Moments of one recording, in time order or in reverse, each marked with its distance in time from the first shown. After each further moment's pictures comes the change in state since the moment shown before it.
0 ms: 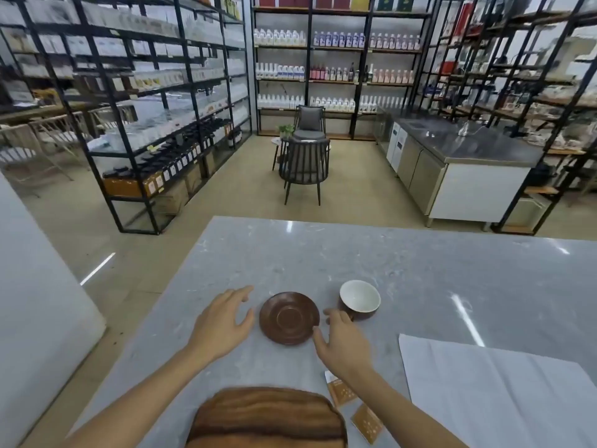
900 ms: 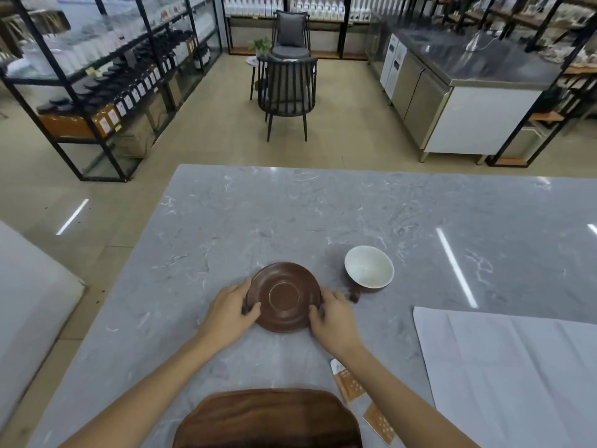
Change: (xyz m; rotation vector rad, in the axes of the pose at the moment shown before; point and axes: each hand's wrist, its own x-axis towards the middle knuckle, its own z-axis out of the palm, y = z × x) left_hand 0.057 -0.049 0.103 -0.089 -0.262 -0.015; right_hand 0.060 0.025 0.064 0.202 -0.099 0.141
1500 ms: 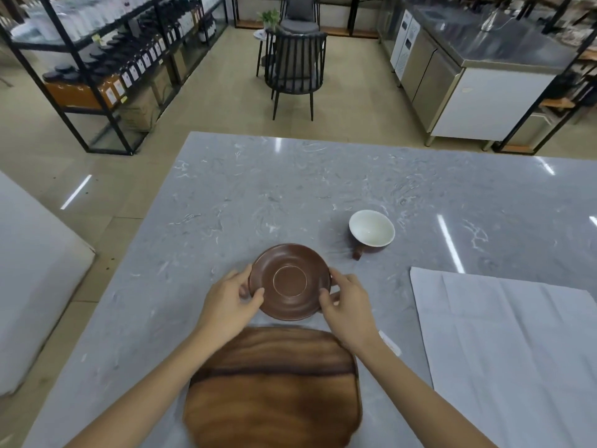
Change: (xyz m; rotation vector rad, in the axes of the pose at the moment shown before) left_hand -0.101 0.034 -0.013 -0.174 0.139 -0.120; right_hand -0.086 -0.013 -0.014 0.134 0.106 -0.017
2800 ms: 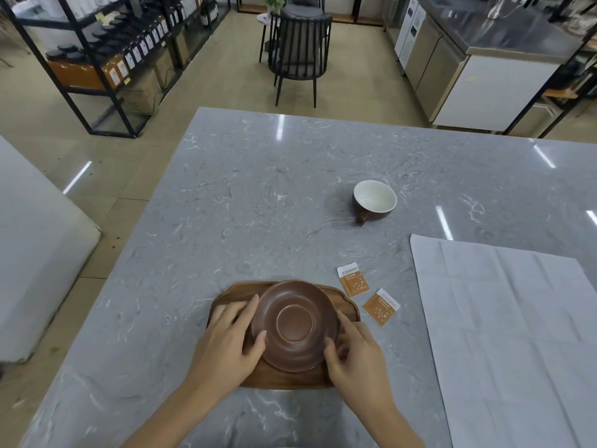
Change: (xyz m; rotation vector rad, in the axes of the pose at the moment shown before) left_hand -0.147 -0.019 0.004 0.231 -0.040 0.142; right_hand -0.162 0.016 0.011 -0.087 -0.047 0.102
